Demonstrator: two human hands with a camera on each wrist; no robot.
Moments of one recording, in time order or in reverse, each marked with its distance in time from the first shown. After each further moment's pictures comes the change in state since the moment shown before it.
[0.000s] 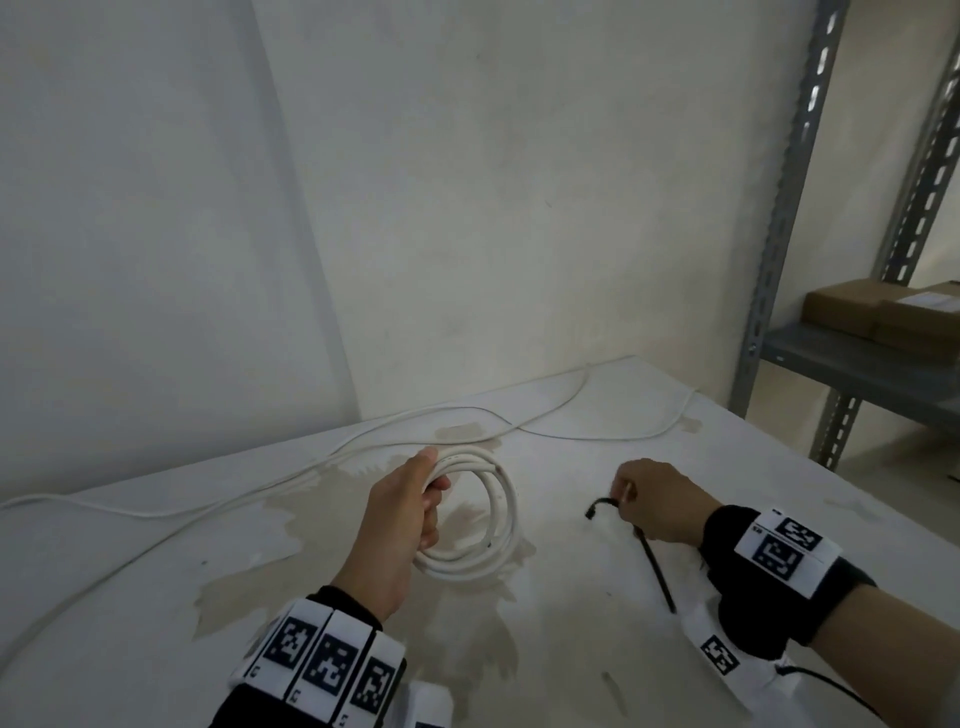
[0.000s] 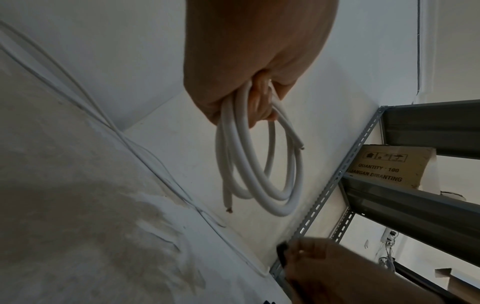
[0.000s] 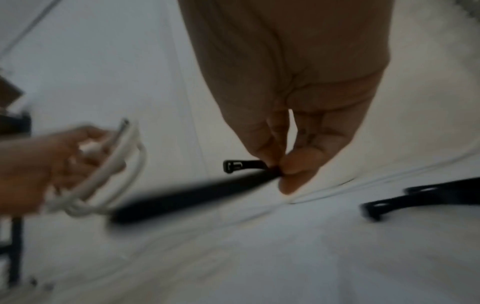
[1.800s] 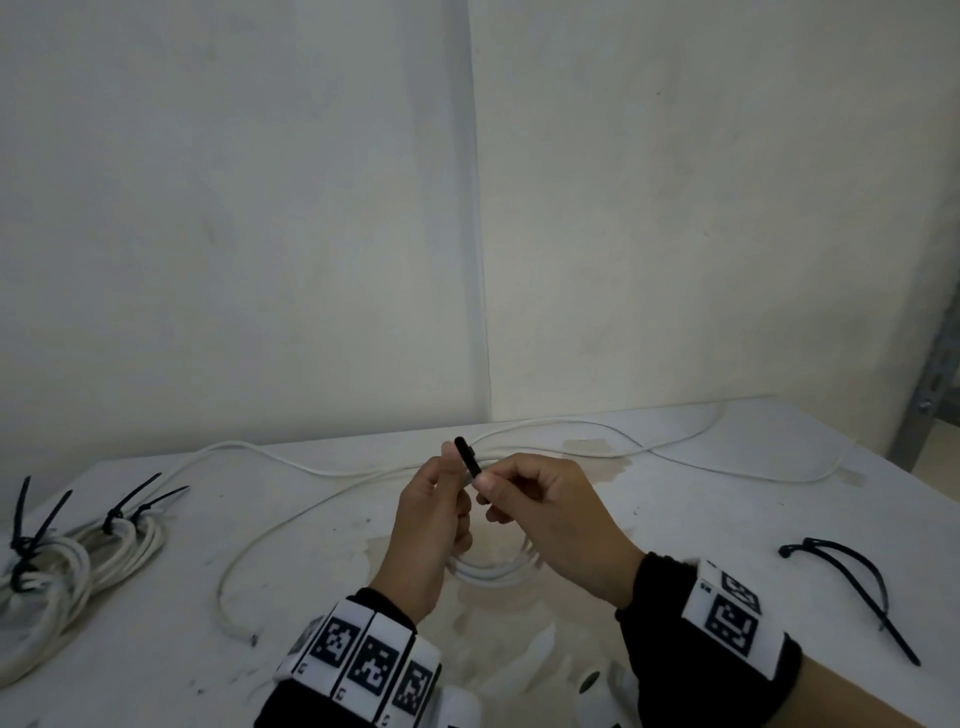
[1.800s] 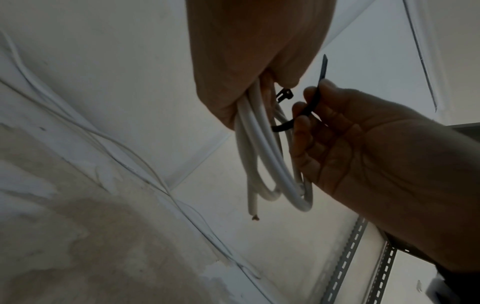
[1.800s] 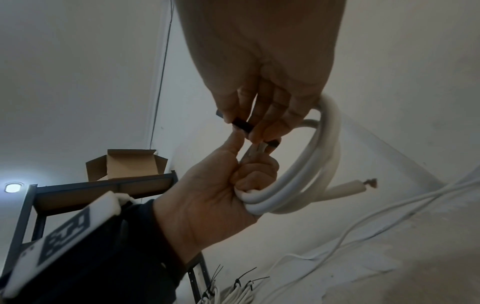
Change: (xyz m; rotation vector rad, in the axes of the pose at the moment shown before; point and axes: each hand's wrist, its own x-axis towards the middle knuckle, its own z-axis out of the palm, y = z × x) left_hand -0.026 -0.004 -0.110 -0.132 0.112 0.182; right_hand -0.074 -0.209 0.089 0.831 -0.087 -0.645
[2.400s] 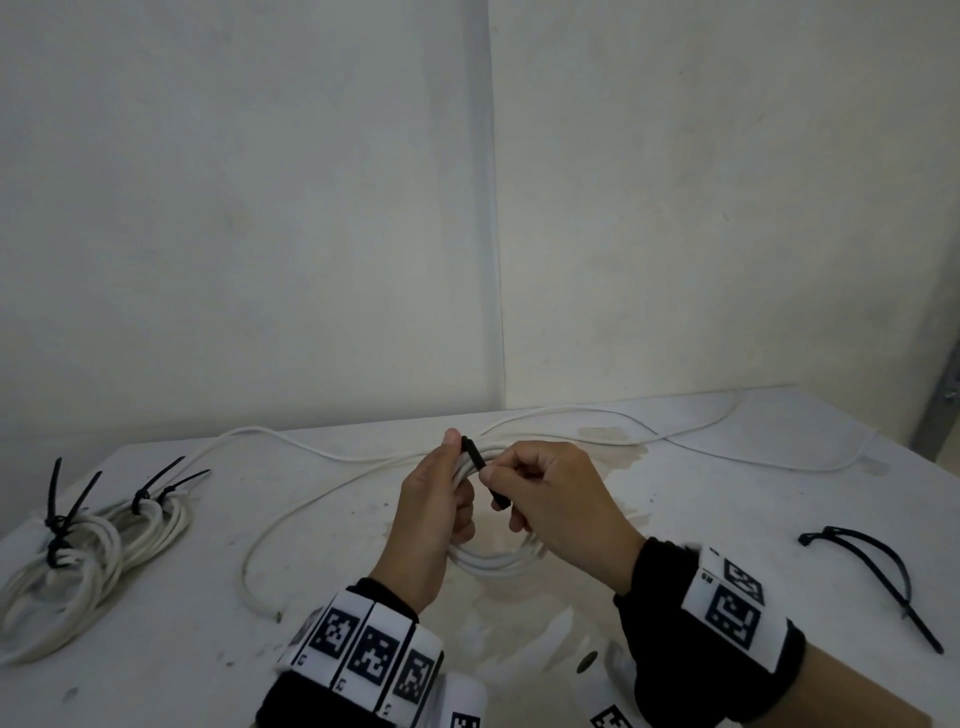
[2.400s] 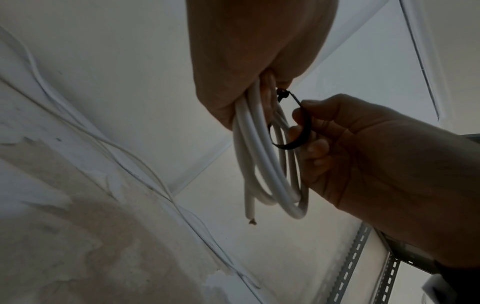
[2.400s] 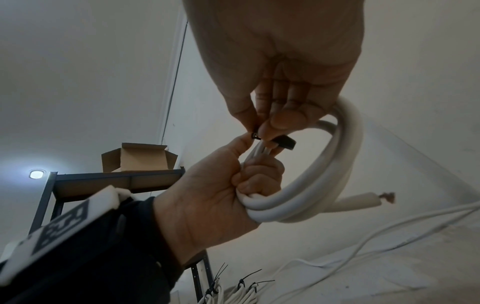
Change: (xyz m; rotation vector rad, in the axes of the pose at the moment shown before) left_hand -0.008 0.011 -0.010 -0.052 0.033 -0.076; right_hand 0.001 -0.008 0.014 -0.116 0.025 0.072
